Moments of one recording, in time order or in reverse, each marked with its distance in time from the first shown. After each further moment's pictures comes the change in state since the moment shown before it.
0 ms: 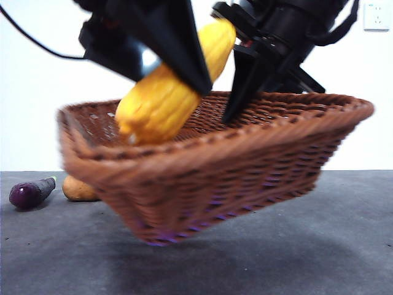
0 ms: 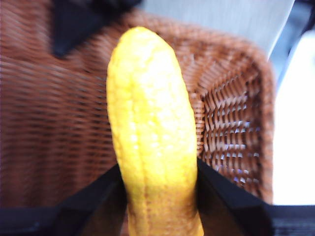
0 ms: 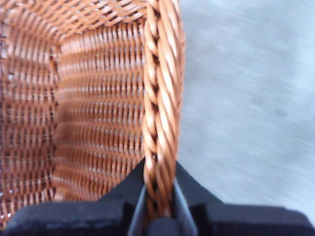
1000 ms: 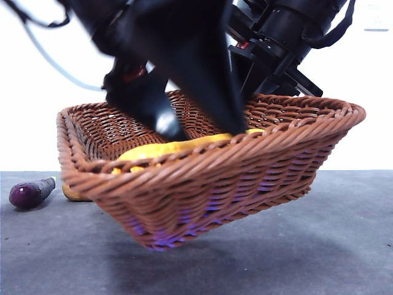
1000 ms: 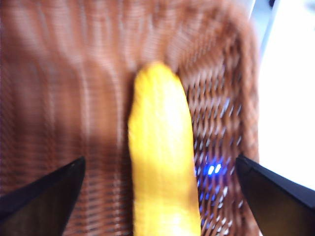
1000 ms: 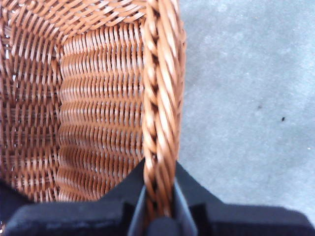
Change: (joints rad) left arm -0.006 0.131 0.054 -0.031 0.088 0.124; right arm -0.001 0.008 0.000 0.014 0.015 0.005
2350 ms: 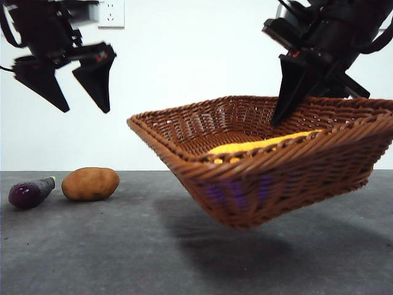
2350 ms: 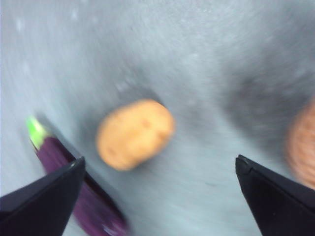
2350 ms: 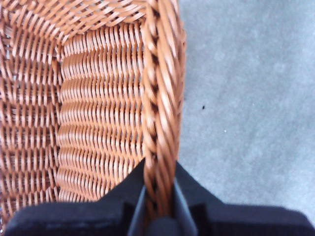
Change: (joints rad) left arm 0.731 0.212 0.369 -0.122 -0.100 0.160; right arm -0.217 -0.026 0.000 -0.085 -0.072 -0.116
